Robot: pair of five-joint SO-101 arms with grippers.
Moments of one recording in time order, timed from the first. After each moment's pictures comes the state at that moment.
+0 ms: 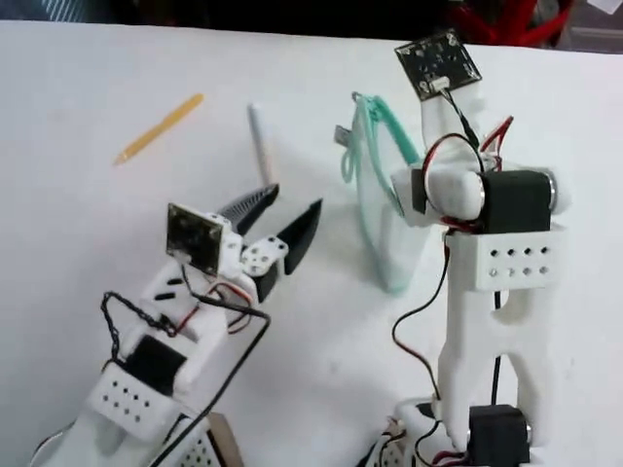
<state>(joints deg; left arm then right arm) 24.2 -70.1 74.8 15.3 6.4 -6.9 -19.2 -13.6 97.9 19.6</state>
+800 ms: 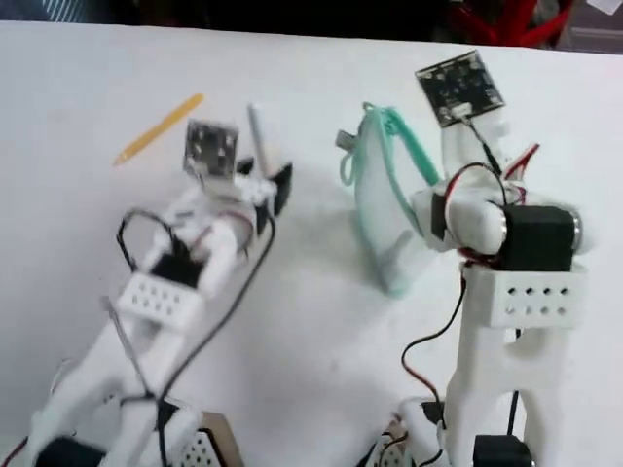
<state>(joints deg) 11.2 -28.6 50.5 17.5 9.0 -1.5 -27.9 -6.2 97.4 22.5</state>
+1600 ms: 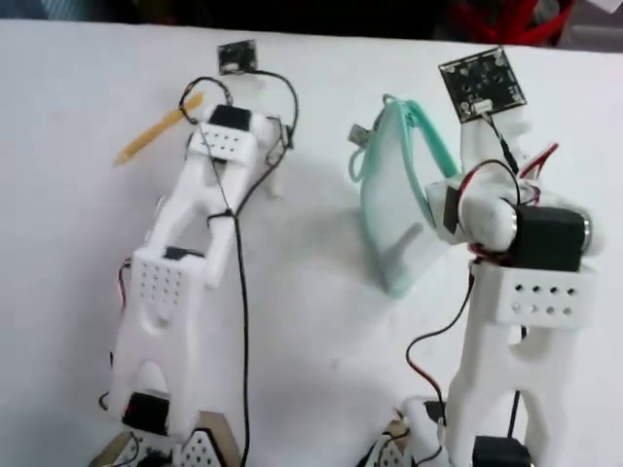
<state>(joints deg) 6.3 55.6 -48.7 66.2 24.0 1.1 -28.0 -4.0 93.7 22.7</state>
